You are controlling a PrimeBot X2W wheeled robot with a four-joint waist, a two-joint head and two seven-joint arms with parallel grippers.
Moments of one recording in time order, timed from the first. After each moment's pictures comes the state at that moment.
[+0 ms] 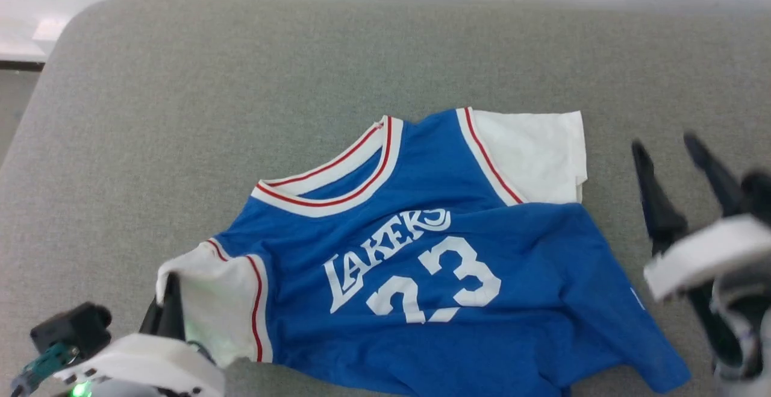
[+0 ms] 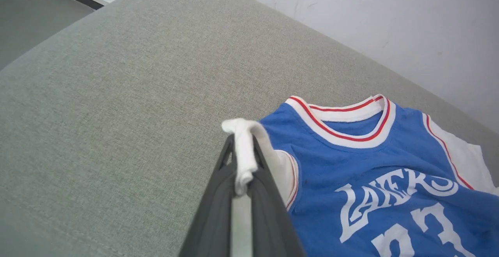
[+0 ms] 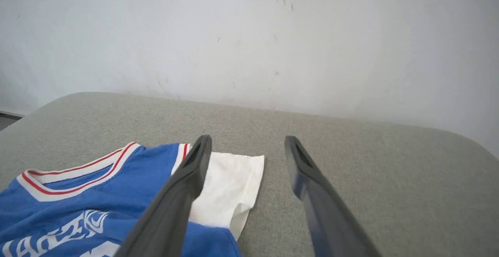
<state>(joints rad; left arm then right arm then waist) 0.13 0.60 -0.35 -0.35 -0.94 0.64 -0.08 -0.10 -0.11 -0.08 -0.21 0.19 0.13 0.20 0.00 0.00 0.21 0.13</state>
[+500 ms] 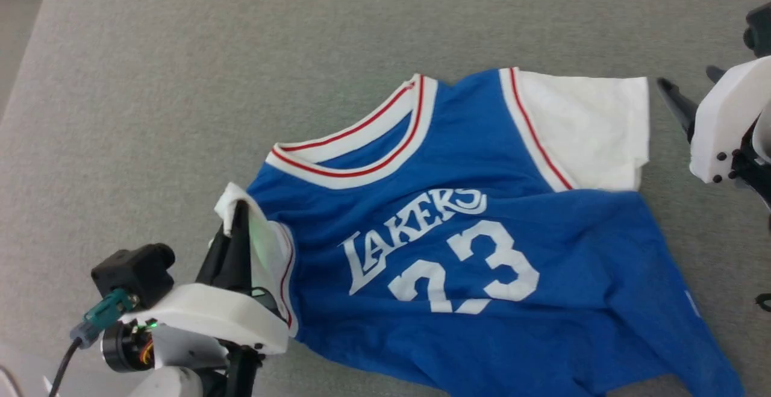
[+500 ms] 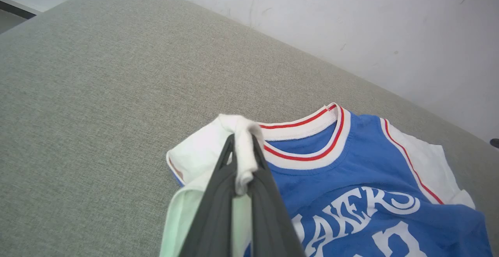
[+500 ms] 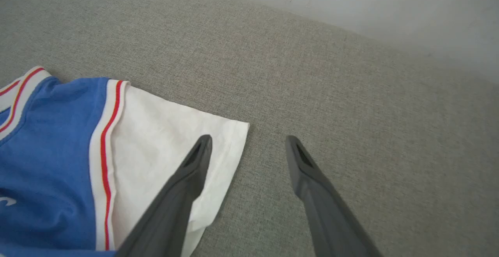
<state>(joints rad) -0.11 0.51 -0.50 -0.37 -0.84 0.61 -0.07 -0.59 -0.35 0.02 0.10 0.32 0.13 0.78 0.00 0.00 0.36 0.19</state>
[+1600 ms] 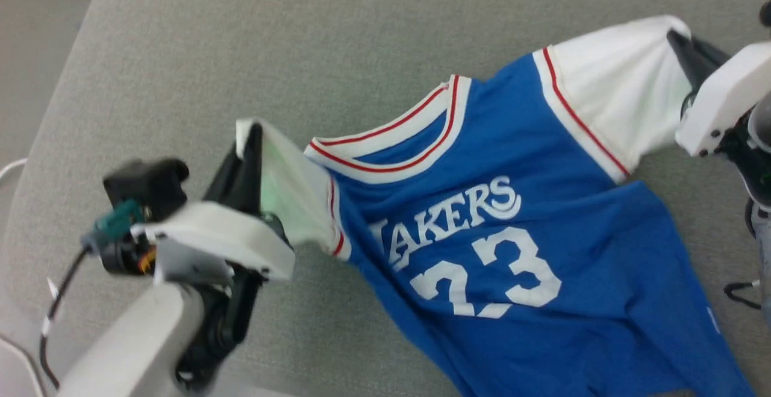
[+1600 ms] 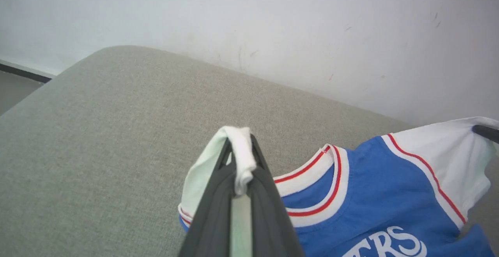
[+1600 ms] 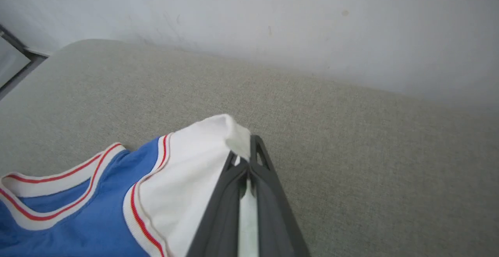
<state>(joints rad) -0.34 0.50 -0.54 -0.25 -0.80 0.51 -0.02 -0.63 -0.30 0.00 0.20 0.39 0.13 0.53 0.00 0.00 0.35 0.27</state>
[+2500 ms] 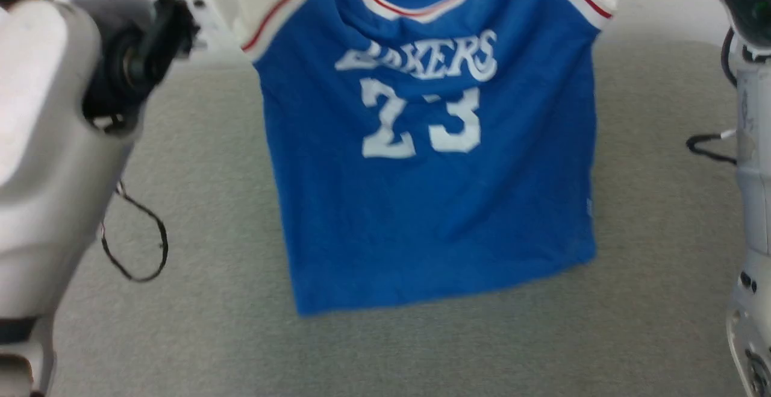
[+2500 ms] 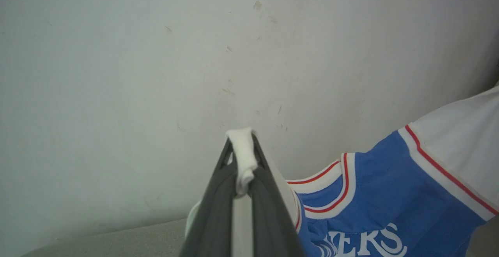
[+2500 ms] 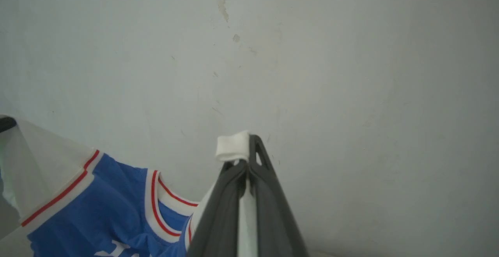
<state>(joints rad) -1.06 0.52 -0.55 0.10 -0.83 0.33 0.42 -1.06 -0.16 0.07 0.27 0.37 0.13 0.53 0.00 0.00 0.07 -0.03</state>
